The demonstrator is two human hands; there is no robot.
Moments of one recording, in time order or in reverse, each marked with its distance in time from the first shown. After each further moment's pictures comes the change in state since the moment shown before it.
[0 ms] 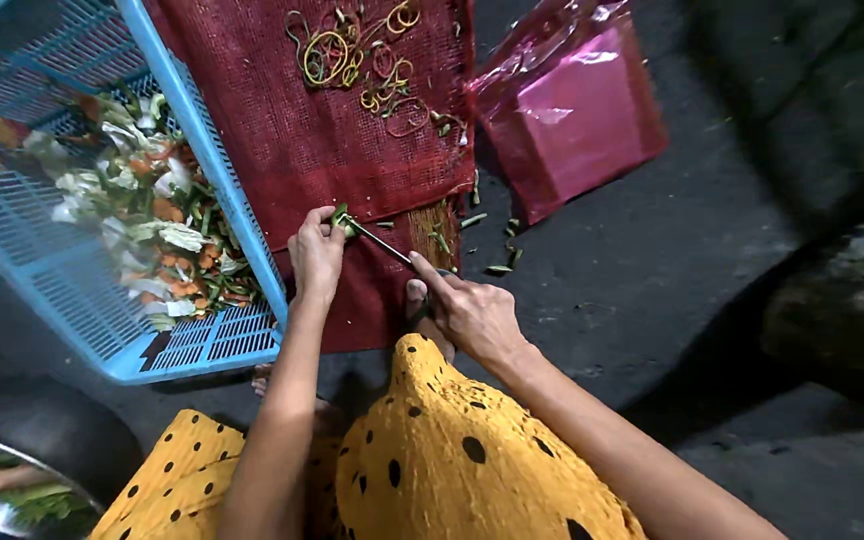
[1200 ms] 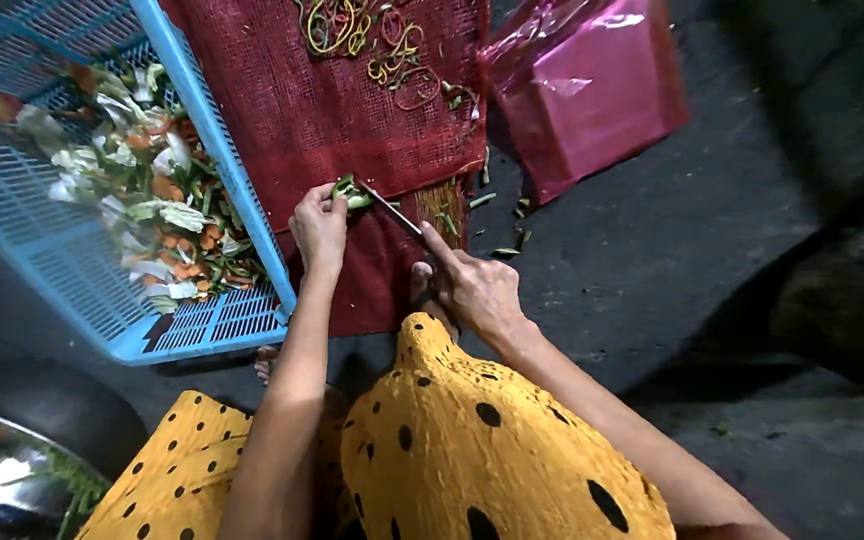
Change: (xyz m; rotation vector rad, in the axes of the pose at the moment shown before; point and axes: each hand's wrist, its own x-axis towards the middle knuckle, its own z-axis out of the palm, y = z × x) left_hand 0.006 -0.001 0.008 -0.187 0.109 -0.045; right_hand 0.006 0.001 0.006 0.040 0.026 0.034
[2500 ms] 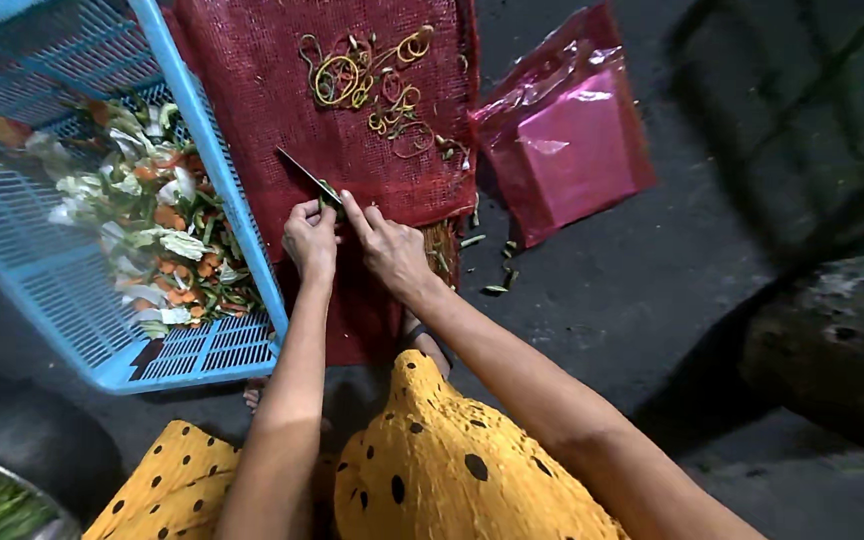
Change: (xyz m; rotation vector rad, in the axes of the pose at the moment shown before) left_hand 0.031 0.008 0.011 -0.257 0.121 -0.123; right_hand 0.119 -0.047 0.034 0.027 0.120 -0.132
